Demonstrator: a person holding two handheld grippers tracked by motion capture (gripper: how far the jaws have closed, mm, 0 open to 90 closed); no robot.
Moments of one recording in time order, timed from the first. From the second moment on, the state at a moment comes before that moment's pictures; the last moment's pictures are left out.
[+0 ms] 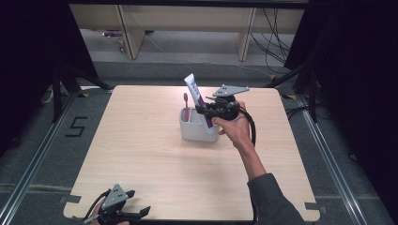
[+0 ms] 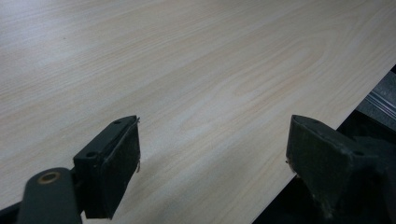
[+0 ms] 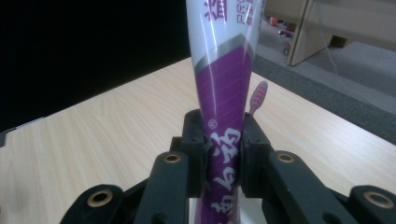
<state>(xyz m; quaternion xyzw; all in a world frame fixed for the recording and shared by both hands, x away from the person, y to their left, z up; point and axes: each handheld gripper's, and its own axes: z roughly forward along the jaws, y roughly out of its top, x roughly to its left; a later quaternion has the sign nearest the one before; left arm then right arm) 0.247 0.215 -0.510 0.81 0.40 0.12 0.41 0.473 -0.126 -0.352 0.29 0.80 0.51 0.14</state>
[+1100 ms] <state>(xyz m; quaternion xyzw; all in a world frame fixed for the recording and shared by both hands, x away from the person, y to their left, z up) 0.245 0.213 -0.509 0.80 0.41 0.12 0.43 0.517 -0.115 -0.364 0.33 0.76 0.53 0.17</state>
